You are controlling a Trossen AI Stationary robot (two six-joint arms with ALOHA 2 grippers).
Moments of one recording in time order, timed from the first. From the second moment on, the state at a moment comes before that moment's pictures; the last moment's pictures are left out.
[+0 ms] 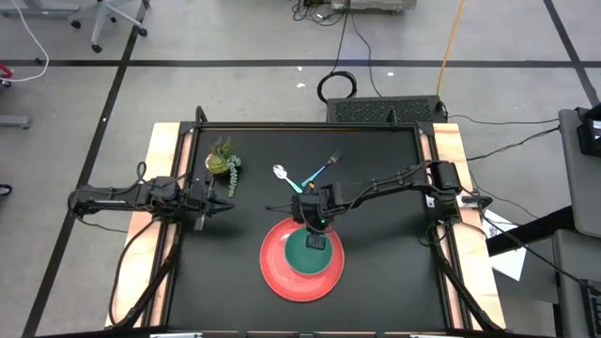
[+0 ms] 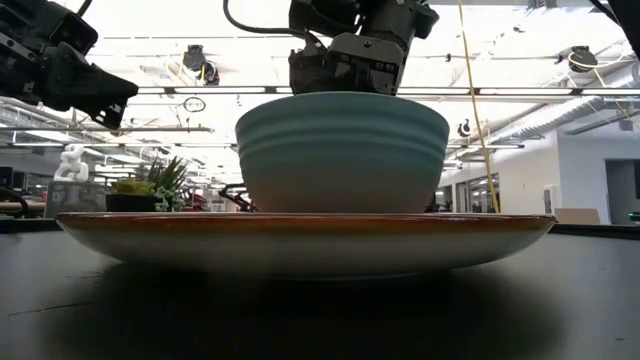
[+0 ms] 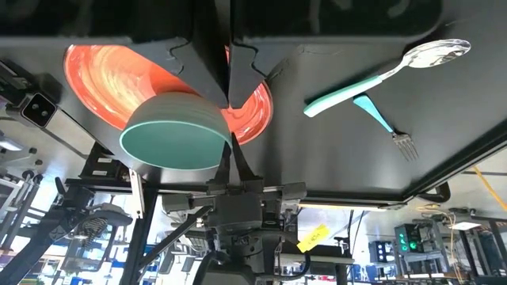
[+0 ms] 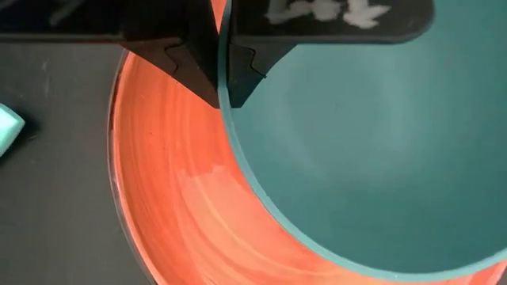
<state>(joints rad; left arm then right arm) -0.02 0.05 0.09 -0.16 0.08 -0.06 0.08 1.98 1.48 -0.75 -0.12 0.22</state>
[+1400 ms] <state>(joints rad) -0.02 0.05 0.09 -0.16 0.08 -0.07 0.15 1.98 1.49 -0.72 0.00 0.17</state>
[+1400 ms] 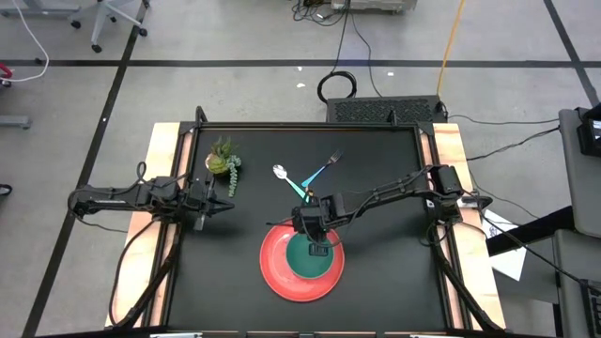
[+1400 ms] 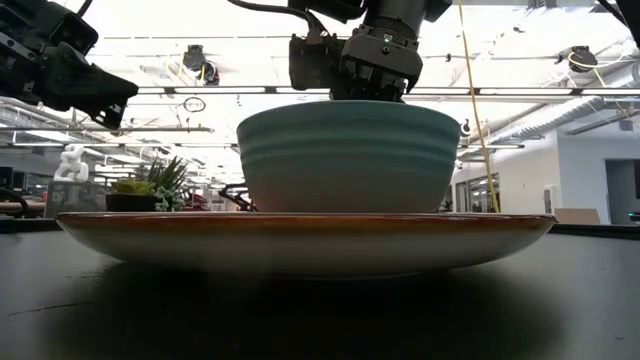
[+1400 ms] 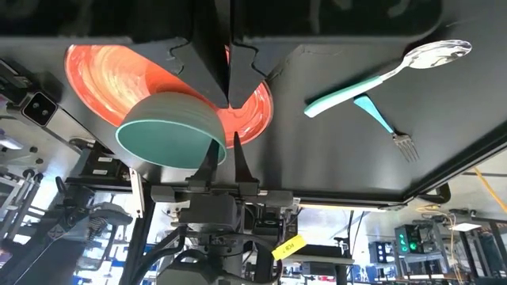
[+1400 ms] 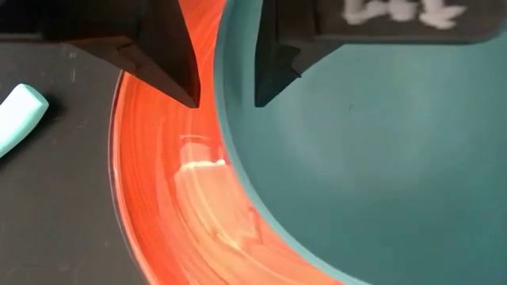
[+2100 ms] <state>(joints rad) -0.02 0.05 0.09 -0.17 0.08 -0.07 0.15 1.74 1.49 -0.69 0.00 0.06</state>
